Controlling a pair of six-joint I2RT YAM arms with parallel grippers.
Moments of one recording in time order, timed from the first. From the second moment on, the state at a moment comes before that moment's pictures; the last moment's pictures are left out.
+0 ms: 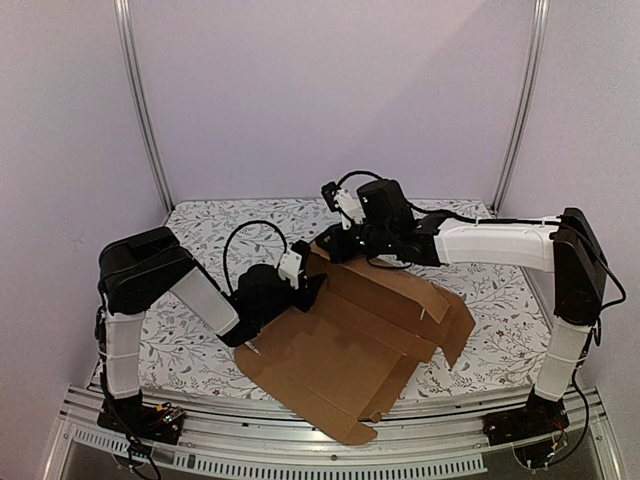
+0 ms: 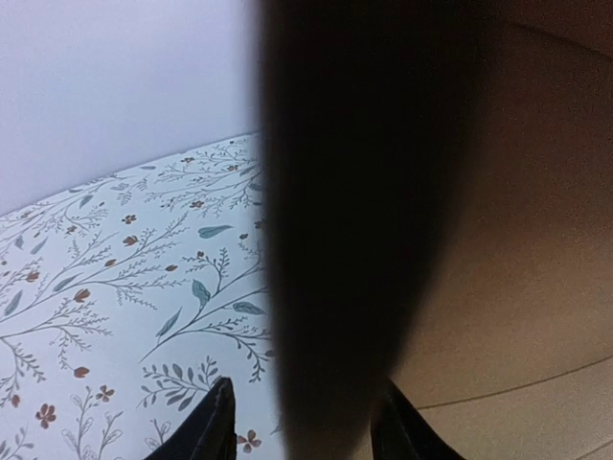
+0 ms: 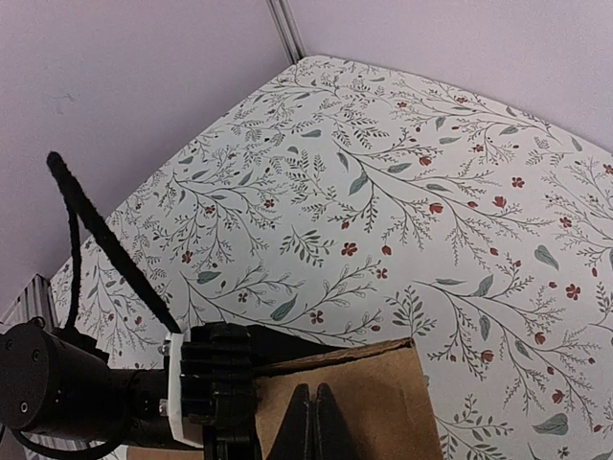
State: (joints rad) left arm -0.84 2.09 0.79 1.13 -0.21 -0.05; right arm 0.85 1.86 1.39 -0.01 -0.11 0.22
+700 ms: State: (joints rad) left arm -0.84 2.11 0.84 1.14 -0.22 -0.06; right arm 0.85 1.86 1.39 0.00 -0.12 0.23
